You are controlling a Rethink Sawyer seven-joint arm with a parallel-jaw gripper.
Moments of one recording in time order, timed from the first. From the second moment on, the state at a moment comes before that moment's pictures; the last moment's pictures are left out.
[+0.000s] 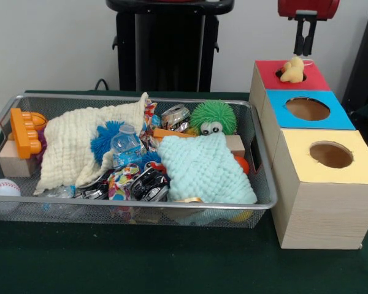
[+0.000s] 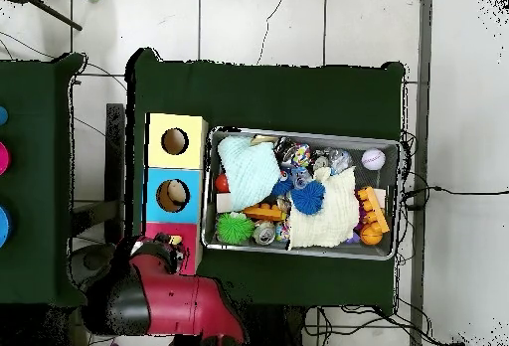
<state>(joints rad) 0.17 -0.95 -0.09 2.13 0.21 0.24 1.92</state>
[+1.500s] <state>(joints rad) 0.14 -0.85 -0.08 2.14 0.14 0.20 1.92</state>
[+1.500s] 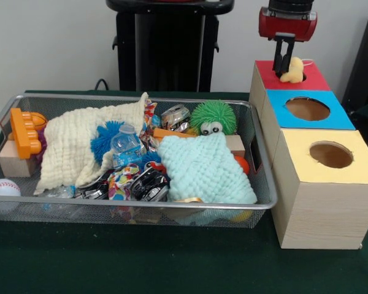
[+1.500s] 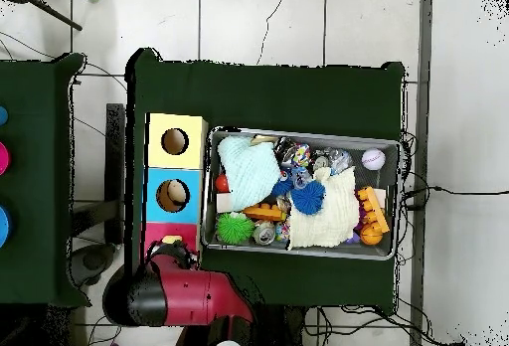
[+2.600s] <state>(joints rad) 0.14 -0.91 -0.08 2.14 0.14 0.21 1.92</state>
